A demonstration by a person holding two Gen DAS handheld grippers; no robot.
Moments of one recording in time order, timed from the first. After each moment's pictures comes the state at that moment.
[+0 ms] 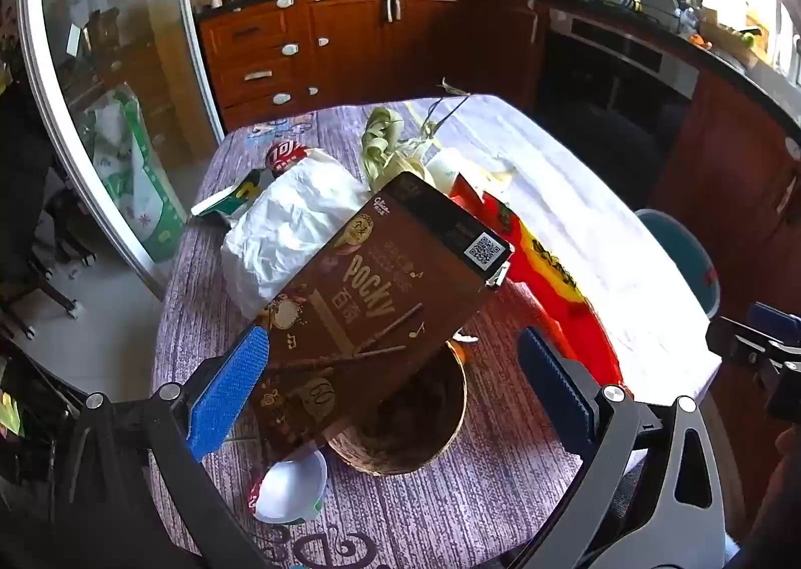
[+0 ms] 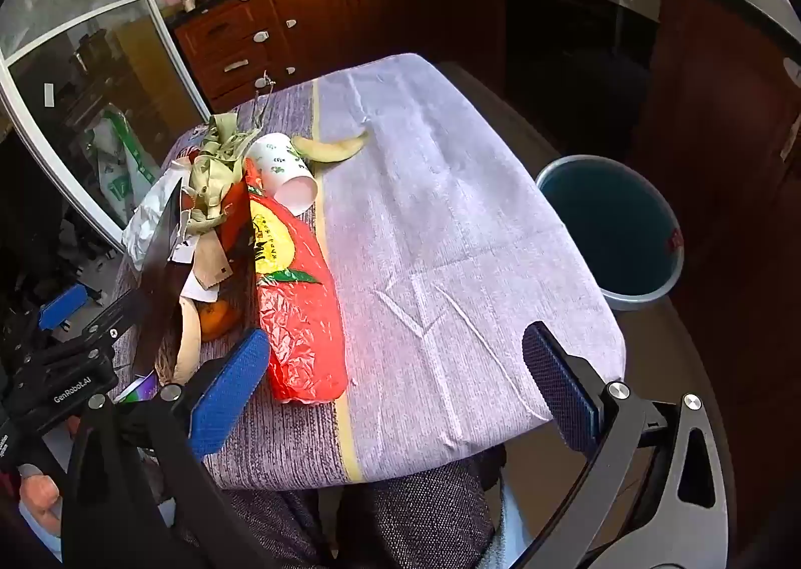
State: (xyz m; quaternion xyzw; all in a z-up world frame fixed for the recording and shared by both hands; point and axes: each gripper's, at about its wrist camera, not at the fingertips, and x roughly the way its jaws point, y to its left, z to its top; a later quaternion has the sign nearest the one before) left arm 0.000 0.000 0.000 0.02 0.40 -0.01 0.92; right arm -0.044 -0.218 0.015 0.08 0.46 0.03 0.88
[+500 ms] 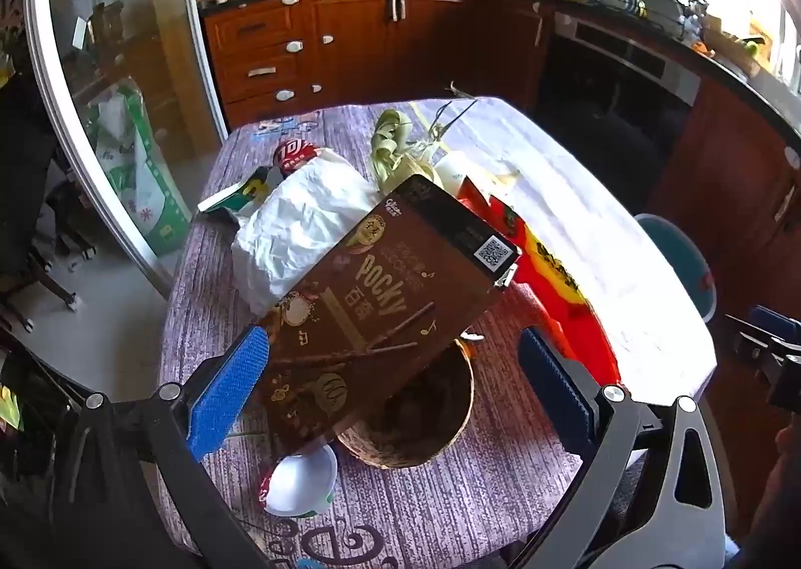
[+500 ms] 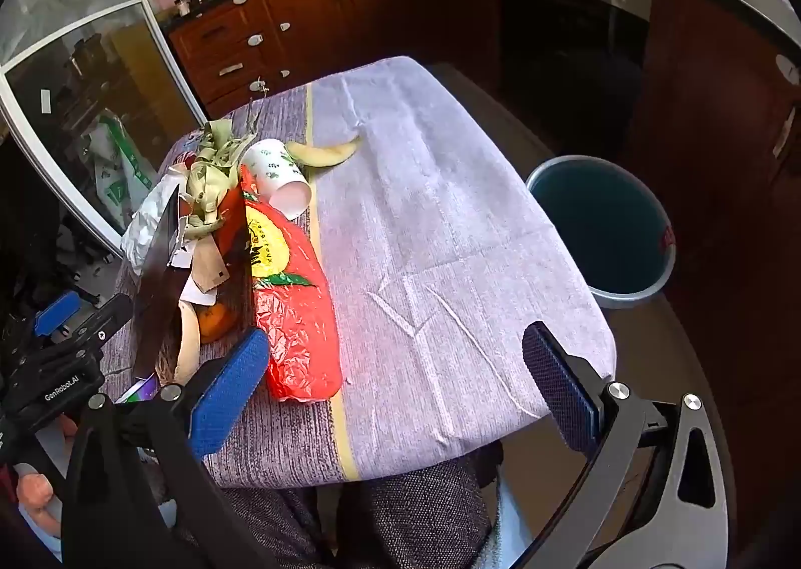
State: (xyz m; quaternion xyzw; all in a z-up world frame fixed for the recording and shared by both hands) left arm -0.004 0.011 0.005 0.01 0.40 -0.01 0.92; right arm -0.047 -0.225 0.019 0.08 0.46 0.02 0.88
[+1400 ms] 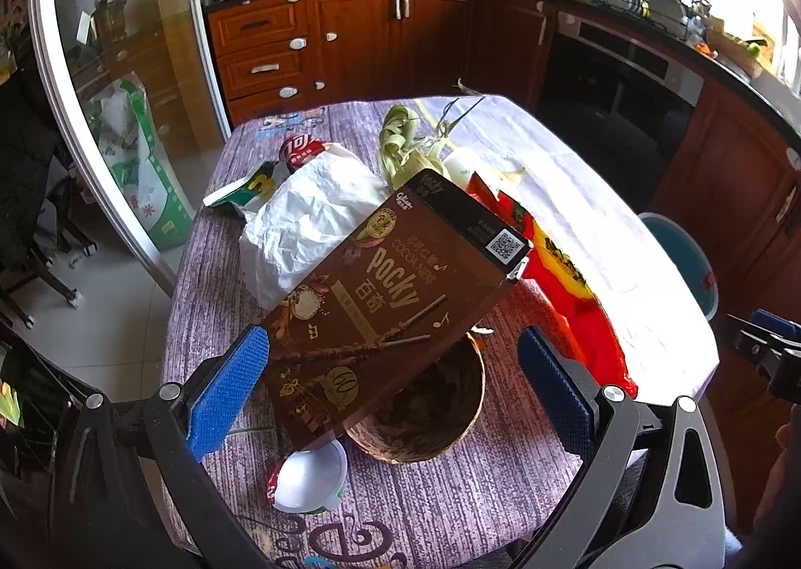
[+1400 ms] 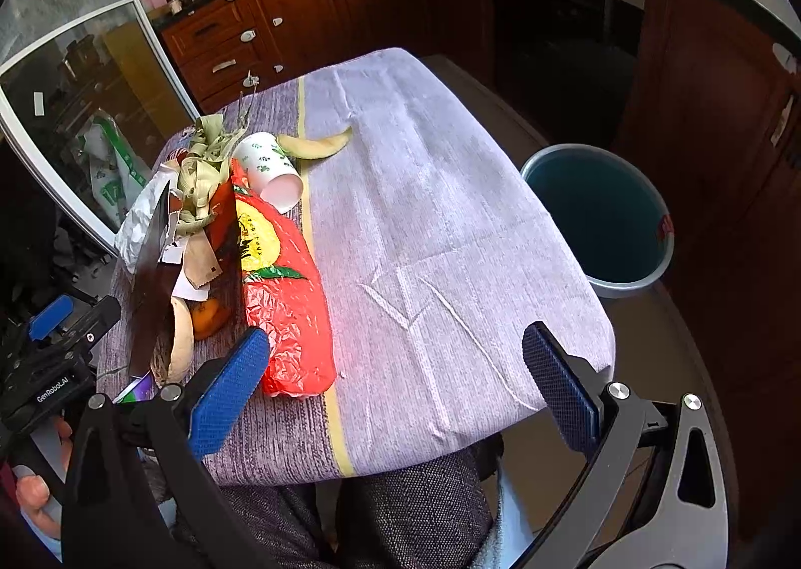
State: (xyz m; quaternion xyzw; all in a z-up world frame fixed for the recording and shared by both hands) left arm -0.005 0.017 0.001 0.01 0.41 -0.01 0.91; right arm -0.047 -0.229 0.017 0.09 0.47 0.01 0.88
